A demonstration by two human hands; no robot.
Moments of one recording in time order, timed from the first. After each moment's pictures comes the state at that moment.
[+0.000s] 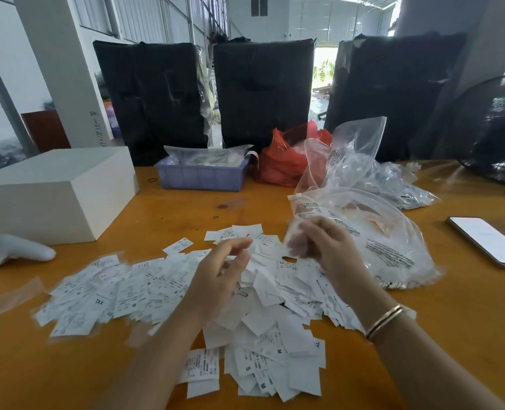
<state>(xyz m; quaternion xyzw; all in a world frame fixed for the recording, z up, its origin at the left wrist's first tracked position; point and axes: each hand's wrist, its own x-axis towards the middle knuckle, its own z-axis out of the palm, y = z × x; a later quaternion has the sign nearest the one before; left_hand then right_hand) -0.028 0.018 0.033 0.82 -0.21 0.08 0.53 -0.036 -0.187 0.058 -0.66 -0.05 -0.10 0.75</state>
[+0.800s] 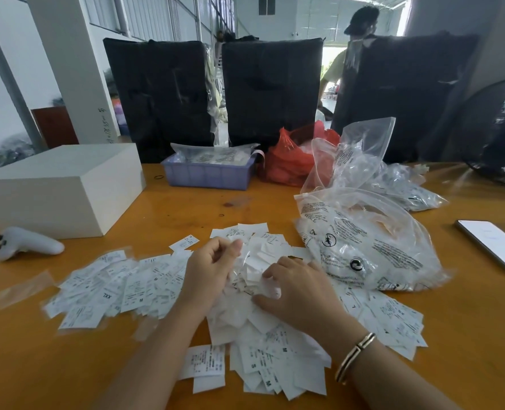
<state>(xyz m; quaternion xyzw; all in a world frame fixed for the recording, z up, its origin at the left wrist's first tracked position) -0.014 0.028 0.025 0.79 -0.11 0.15 0.59 -0.050 -0.140 0.027 -0.97 -0.14 -0.14 0.11</state>
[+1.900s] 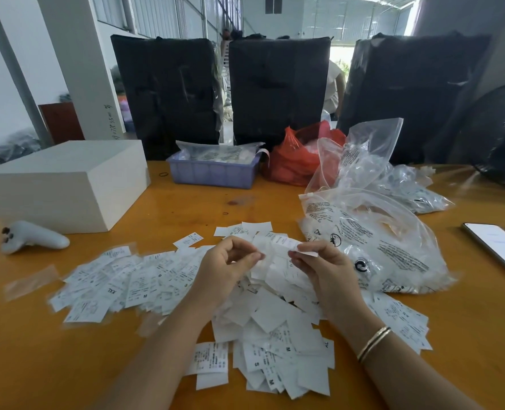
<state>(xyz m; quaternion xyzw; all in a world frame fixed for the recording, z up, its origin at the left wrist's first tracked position) -0.010 0.021 0.020 0.72 -0.15 0.06 0.68 -0.038 -0.162 0.025 -0.55 -0.03 -0.11 0.83</state>
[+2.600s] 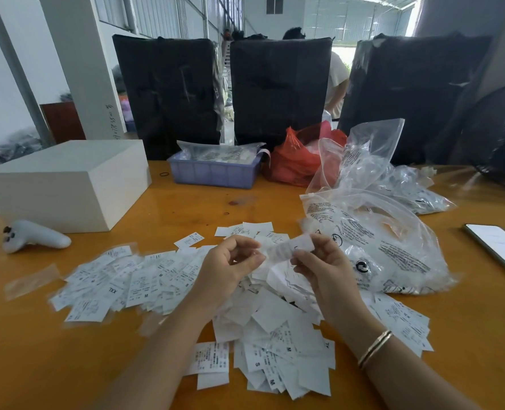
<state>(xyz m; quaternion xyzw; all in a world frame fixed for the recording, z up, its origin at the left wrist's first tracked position) -0.012 0.021 0.021 0.71 -0.17 0.06 0.68 -0.043 -0.160 0.027 -0.54 -0.03 -0.10 0.83</state>
